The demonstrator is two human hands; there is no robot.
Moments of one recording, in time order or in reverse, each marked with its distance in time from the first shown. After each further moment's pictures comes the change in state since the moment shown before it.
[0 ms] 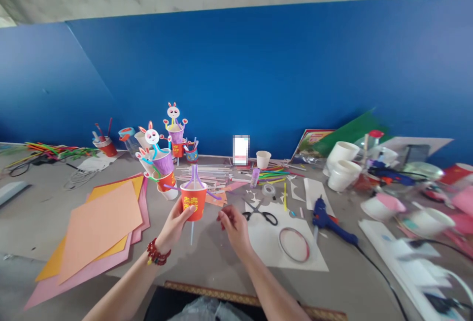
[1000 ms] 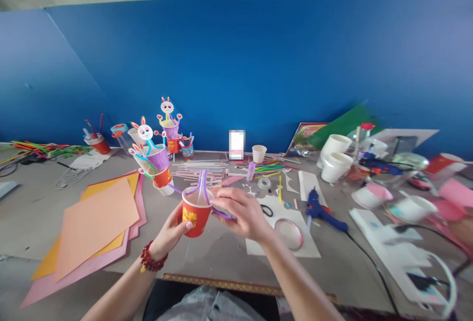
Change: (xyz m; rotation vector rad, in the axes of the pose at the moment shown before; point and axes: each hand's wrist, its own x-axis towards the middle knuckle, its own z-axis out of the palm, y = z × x) left_hand -0.027 0.006 0.000 0.038 -0.297 0.001; right_hand 0.021 -0.112 -0.050 -0.601 -0.282 -0.850
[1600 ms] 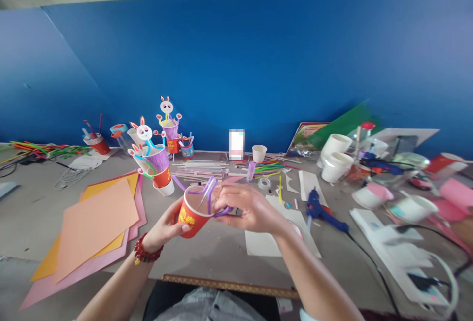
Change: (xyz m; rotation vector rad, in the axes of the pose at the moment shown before) left_hand 0.012 0.040 -0.002 0.108 -0.212 0.026; right_hand 0.035 -0.007 -0.036 0.248 -0.280 0.062
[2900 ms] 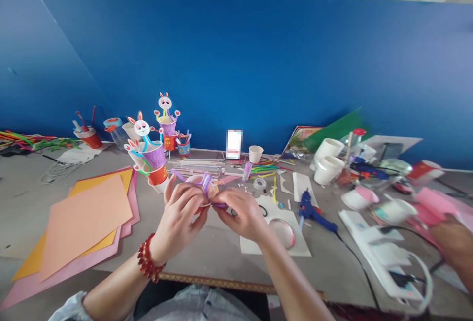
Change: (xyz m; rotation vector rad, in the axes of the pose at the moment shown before) left_hand 0.015 0.045 0.055 1.200 0.320 0.510; right_hand -0.015 0.005 0.035 -0.119 0.240 0.070
